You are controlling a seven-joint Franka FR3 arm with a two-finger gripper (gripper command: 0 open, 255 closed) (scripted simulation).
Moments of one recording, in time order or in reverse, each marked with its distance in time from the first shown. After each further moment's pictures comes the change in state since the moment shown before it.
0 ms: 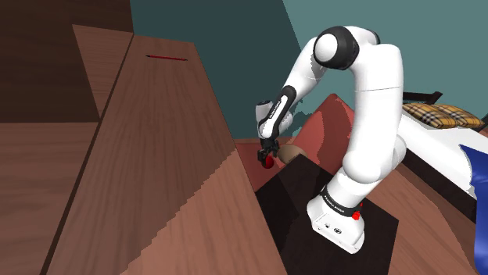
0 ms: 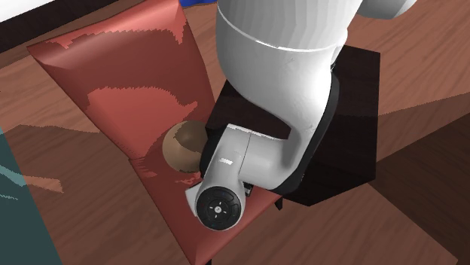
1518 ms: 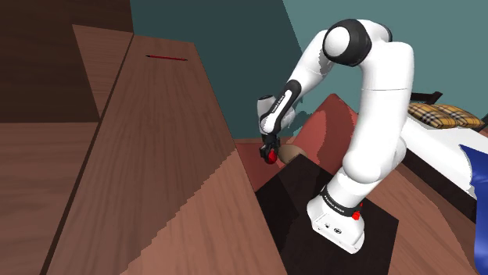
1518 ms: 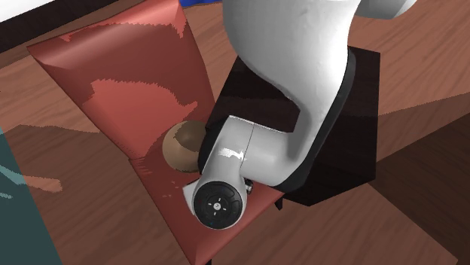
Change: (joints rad) arm -0.002 -0.092 0.004 -0.035 0.007 -0.055 -0.015
